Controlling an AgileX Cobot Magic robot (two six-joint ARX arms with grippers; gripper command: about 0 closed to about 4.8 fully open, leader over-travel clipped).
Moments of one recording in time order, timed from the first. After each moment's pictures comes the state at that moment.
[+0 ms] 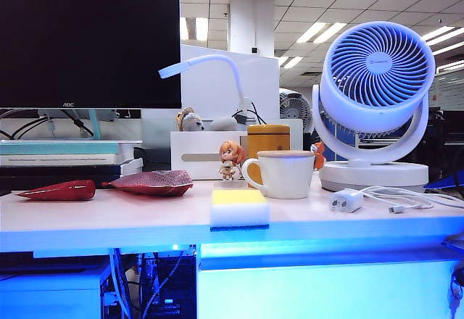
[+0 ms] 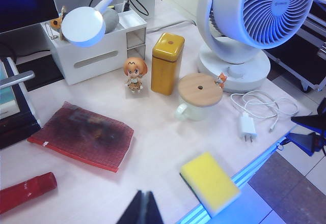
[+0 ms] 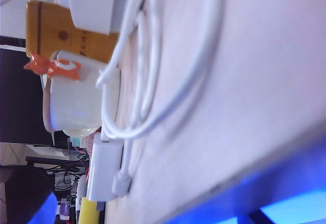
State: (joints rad) left arm -0.25 1.05 1.31 -0.64 0.31 0.07; right arm -0.31 2.21 0.57 1.39 -0.91 1.13
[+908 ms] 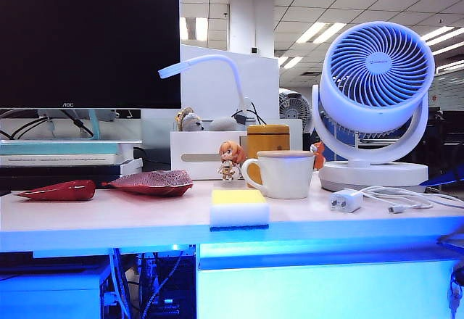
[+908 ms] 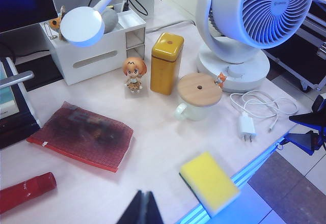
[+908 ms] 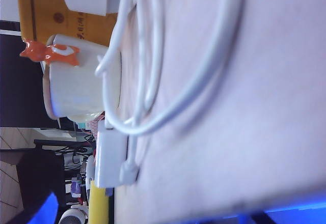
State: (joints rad) left arm -0.25 1.05 1.31 -0.64 0.31 0.07; right arm -0.32 2.17 0.61 1.27 -1.00 1.13
